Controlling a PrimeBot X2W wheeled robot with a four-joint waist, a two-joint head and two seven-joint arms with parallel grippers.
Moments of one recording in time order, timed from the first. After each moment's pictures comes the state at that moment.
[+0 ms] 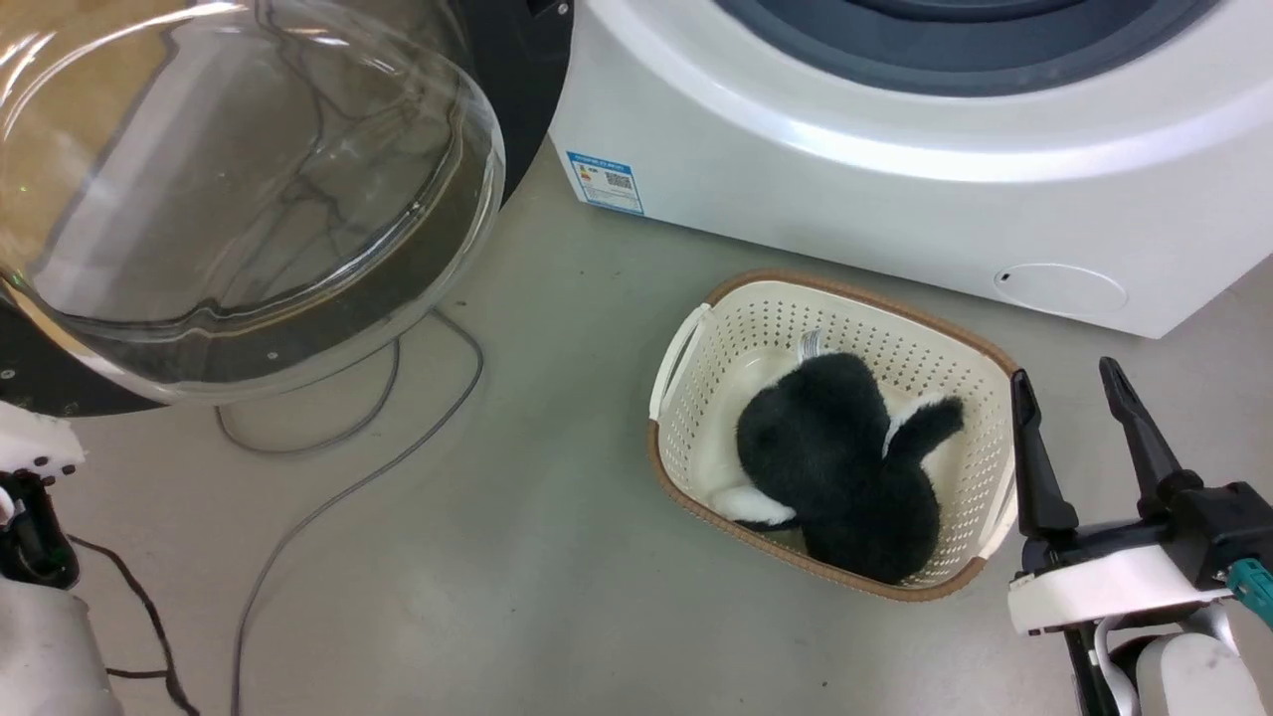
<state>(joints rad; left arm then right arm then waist) -0.60 0.25 0.58 0.64 -0.12 -0.04 -0.26 -0.15 -0.05 -0.06 0.08 0.02 0.13 -0.26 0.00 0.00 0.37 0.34</state>
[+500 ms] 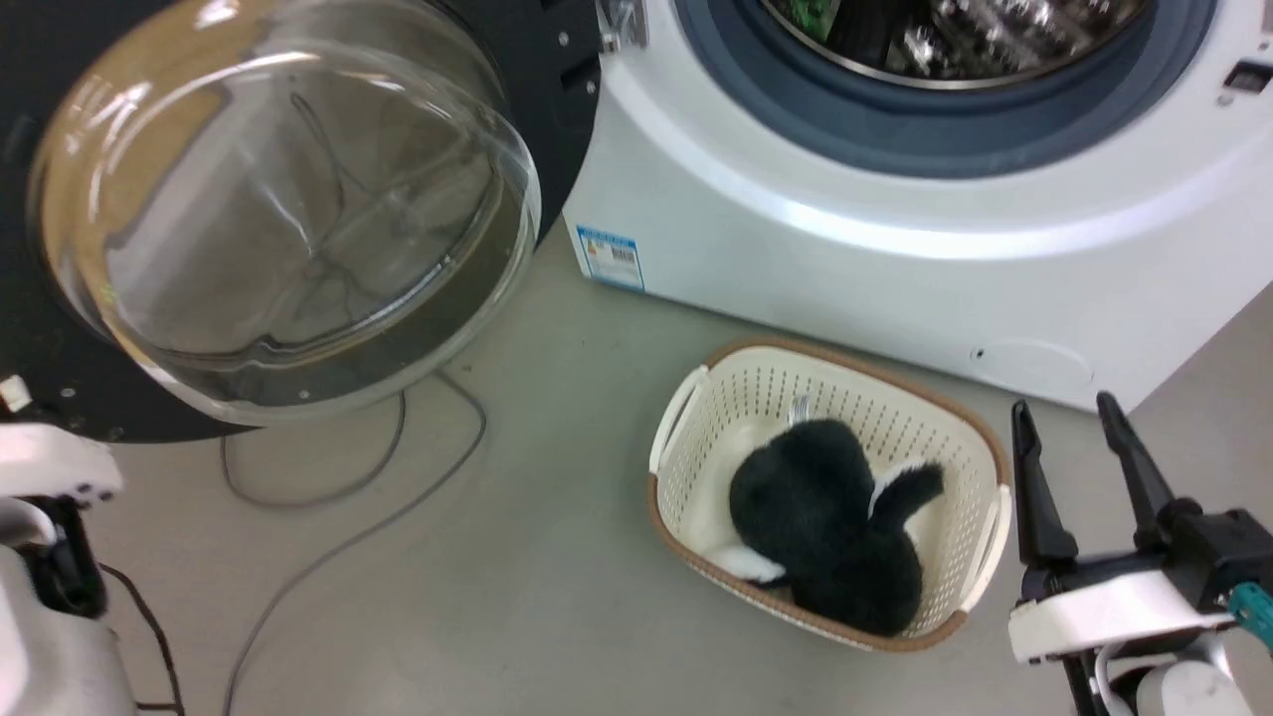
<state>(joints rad) -0.52 0.21 0.54 0.50 -0.04 -0.08 -0.26 -0.12 -0.05 -0.07 0.10 0.05 0.13 -0.26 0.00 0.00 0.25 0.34</state>
